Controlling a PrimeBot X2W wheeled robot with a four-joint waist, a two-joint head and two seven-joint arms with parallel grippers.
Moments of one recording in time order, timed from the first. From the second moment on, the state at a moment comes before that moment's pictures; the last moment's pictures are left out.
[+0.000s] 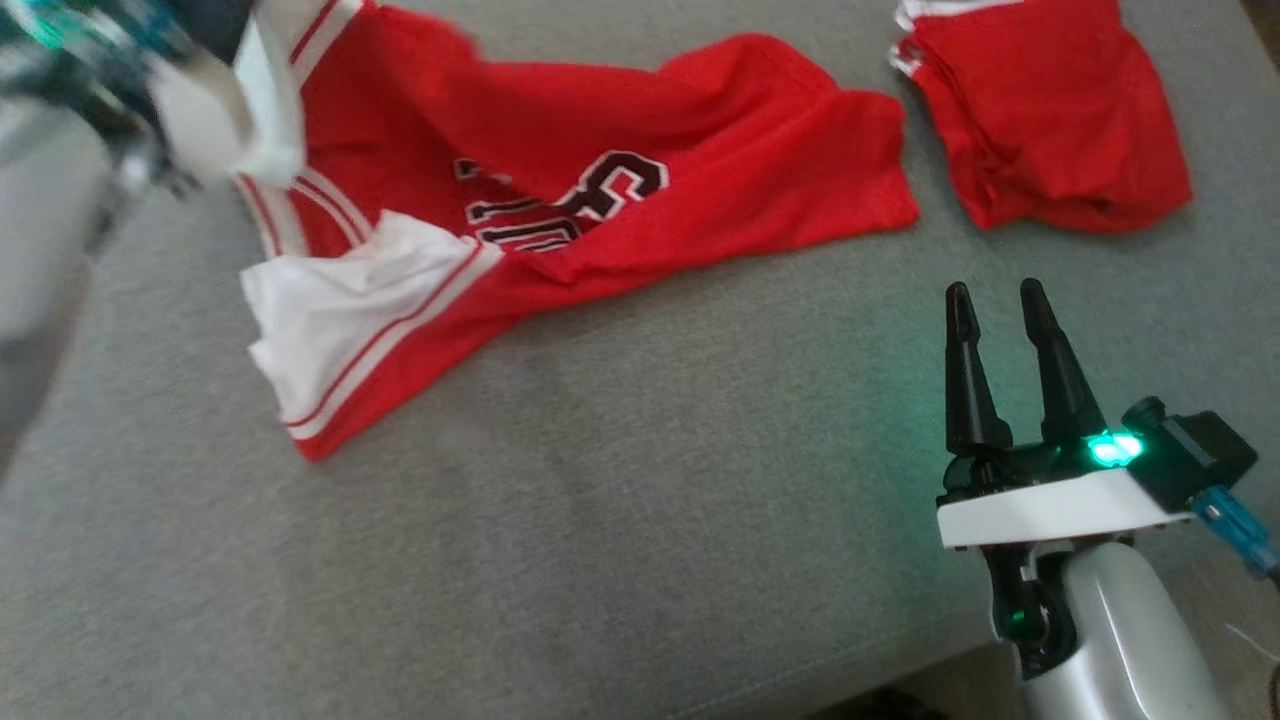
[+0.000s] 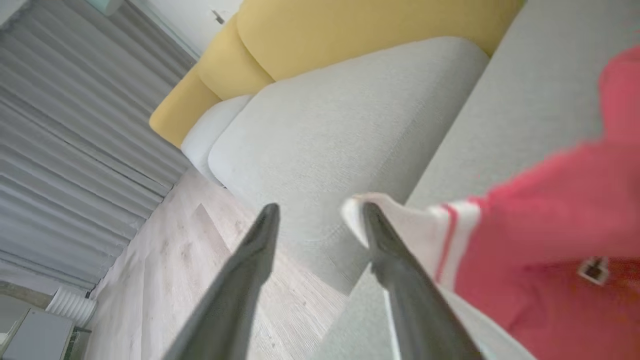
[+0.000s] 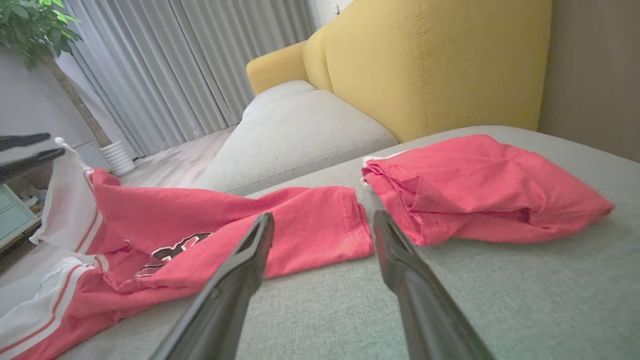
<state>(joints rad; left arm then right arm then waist) -1.12 0.53 -0.78 0.64 -0.13 -0.12 0.11 -0.15 -0.04 0.13 0.16 0.36 0.13 -0.25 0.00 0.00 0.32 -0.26</state>
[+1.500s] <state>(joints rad) -0.38 0.27 -0.54 0.39 -0.49 0.18 -0.25 -0.06 -0.04 0.01 0.16 0.27 0.13 -0.25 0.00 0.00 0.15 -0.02</state>
